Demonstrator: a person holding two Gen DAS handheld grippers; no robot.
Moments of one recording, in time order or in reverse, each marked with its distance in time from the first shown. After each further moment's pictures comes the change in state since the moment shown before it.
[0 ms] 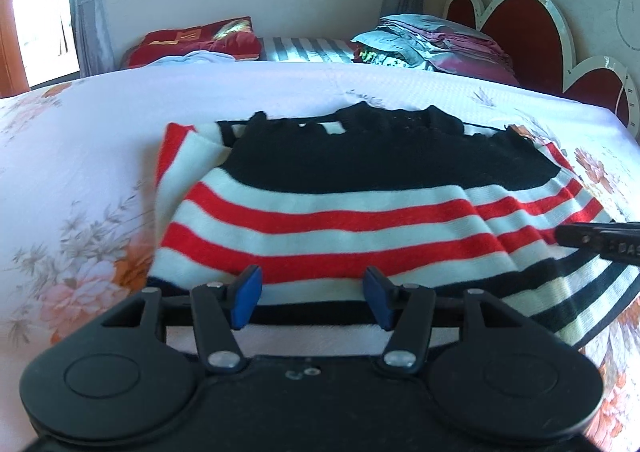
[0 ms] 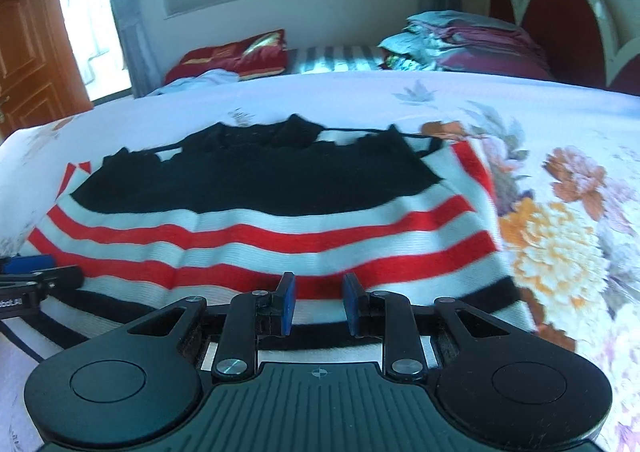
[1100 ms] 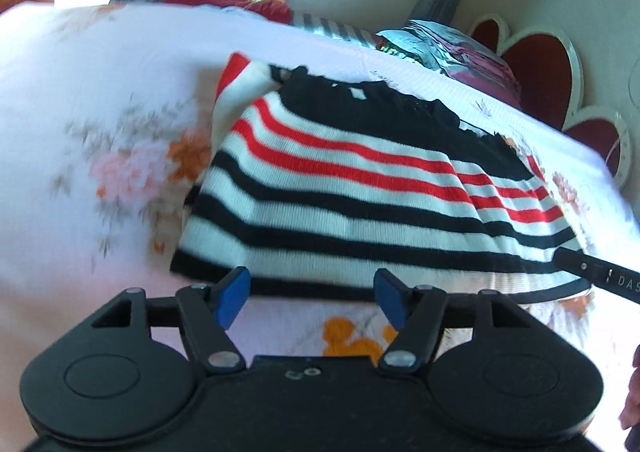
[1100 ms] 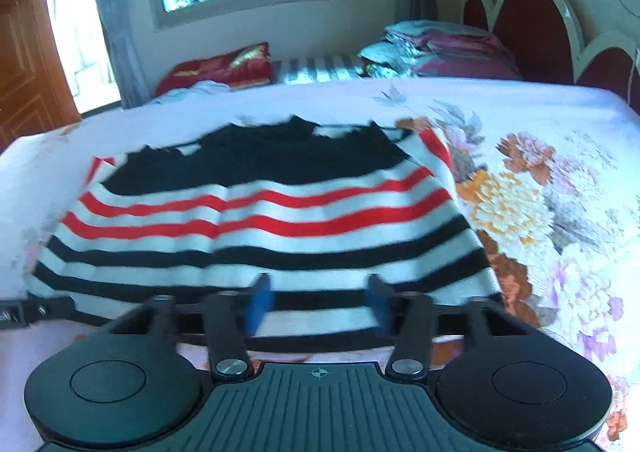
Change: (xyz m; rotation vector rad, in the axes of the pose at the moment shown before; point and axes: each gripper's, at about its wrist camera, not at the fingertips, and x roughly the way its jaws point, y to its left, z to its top) left arm -0.060 0.027 -0.052 -0.249 0.069 -0.074; right arm -0.072 0.027 -0.033 0.024 -0.039 -0.030
